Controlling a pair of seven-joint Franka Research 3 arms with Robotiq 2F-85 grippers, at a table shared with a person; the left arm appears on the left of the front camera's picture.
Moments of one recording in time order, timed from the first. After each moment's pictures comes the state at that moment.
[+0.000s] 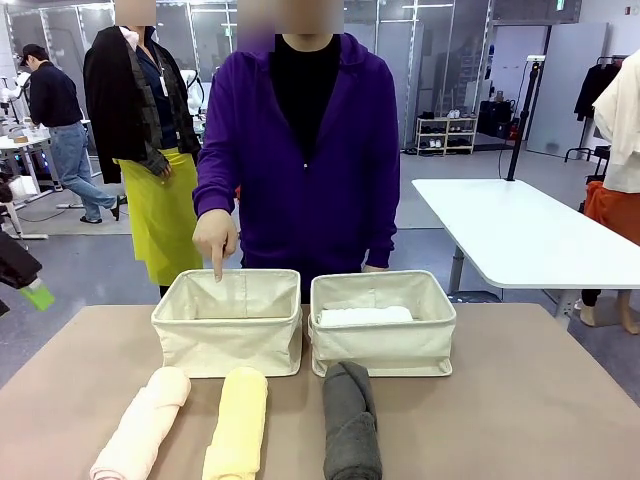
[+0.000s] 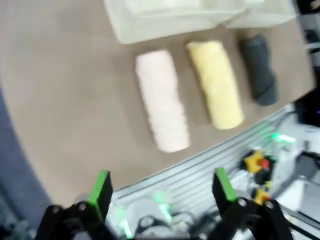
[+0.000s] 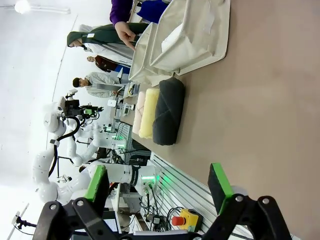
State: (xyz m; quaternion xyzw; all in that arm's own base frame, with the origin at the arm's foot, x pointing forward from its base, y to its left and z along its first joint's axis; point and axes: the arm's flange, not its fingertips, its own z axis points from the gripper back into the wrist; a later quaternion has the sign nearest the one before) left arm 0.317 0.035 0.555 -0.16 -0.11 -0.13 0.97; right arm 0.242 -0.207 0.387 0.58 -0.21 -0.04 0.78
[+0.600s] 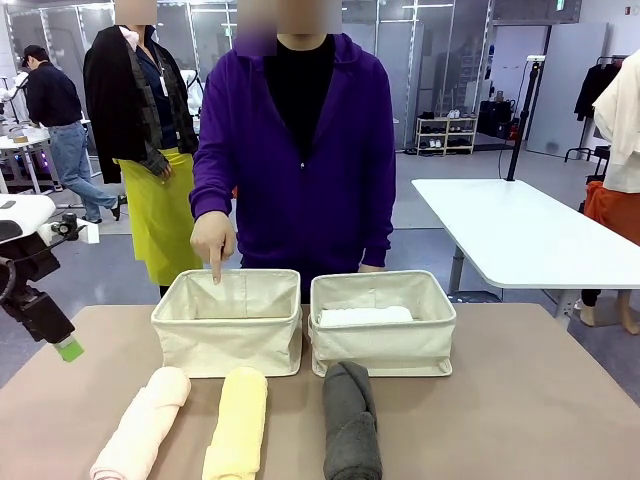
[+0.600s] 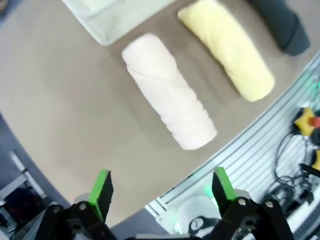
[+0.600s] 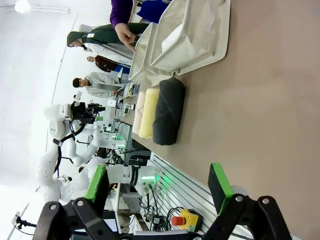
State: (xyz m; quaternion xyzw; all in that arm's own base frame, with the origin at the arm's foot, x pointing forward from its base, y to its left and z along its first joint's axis) left arm 0.308 -0.028 0.511 -0.08 -0.12 -0.31 0.94; right arm 0.242 -0.207 0.387 0.58 -0.22 -0.04 0.78
